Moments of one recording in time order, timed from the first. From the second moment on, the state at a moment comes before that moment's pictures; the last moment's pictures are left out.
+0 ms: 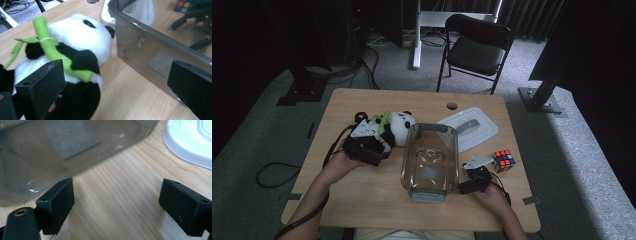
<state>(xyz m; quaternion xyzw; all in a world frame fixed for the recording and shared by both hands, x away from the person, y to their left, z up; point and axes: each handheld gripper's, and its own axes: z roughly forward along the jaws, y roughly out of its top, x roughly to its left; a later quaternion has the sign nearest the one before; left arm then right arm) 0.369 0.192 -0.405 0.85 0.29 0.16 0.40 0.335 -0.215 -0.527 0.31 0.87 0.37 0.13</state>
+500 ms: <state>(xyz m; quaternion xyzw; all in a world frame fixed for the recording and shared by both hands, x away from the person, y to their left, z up) 0.407 0.199 -0.406 0.85 0.32 0.18 0.39 0.335 -0.215 -0.527 0.31 0.87 0.37 0.13</state>
